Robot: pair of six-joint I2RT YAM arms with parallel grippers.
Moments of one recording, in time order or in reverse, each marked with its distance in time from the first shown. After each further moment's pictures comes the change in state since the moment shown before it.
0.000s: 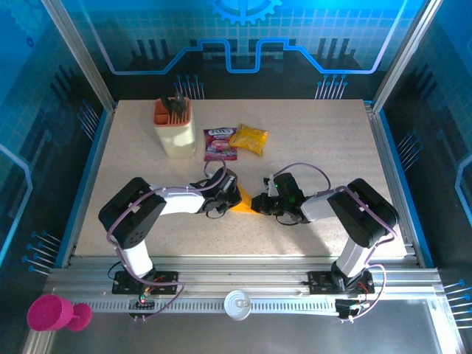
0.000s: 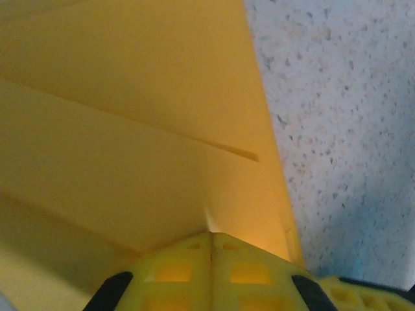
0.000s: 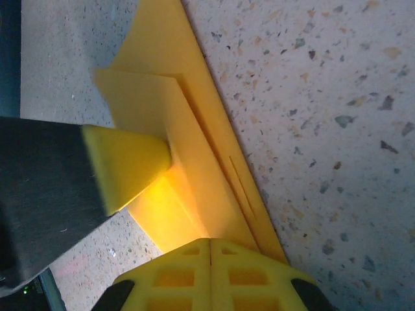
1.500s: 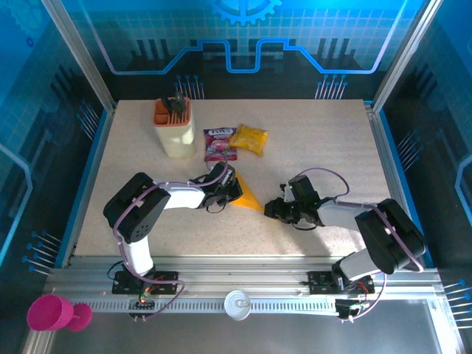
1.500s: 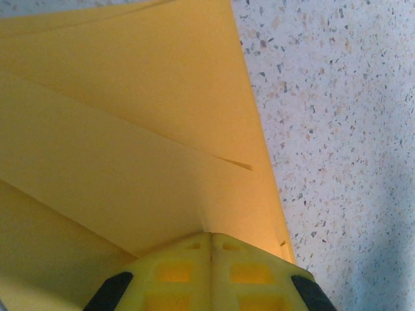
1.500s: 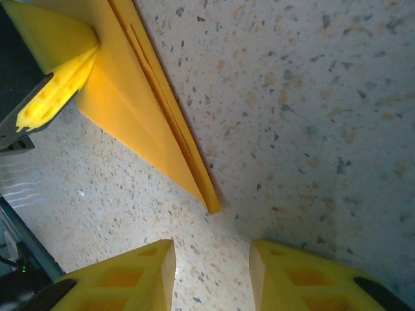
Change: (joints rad) left arm 0.053 0.058 0.030 0.071 0.044 0.129; right arm -0.094 -0.263 -0.057 -0.345 -0.030 0.002
